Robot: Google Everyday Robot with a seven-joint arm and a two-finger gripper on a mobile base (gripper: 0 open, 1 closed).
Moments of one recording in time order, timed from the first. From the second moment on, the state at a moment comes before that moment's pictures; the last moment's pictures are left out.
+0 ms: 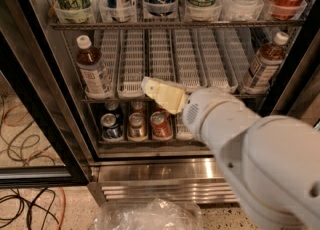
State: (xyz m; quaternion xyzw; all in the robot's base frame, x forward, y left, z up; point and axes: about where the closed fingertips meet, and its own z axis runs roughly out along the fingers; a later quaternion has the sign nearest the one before) arm 0.486 -0.065 0.920 0.02 0.80 0.20 0.56
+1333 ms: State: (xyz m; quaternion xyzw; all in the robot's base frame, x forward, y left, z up) arm 0.515 -0.112 0.969 0.13 0.74 0.16 0.64
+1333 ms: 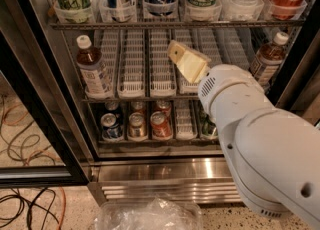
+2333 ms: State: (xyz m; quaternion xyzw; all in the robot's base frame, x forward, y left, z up) arm 0.515 -0.138 0.974 0.13 0.70 0.14 0.69
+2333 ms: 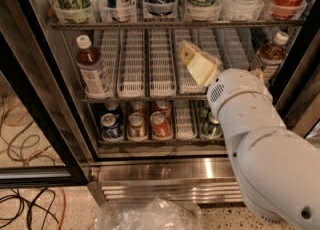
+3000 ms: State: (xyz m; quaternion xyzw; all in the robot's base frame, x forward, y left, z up) arm 0.523 -0.162 0.975 0.13 0.65 0.08 0.75
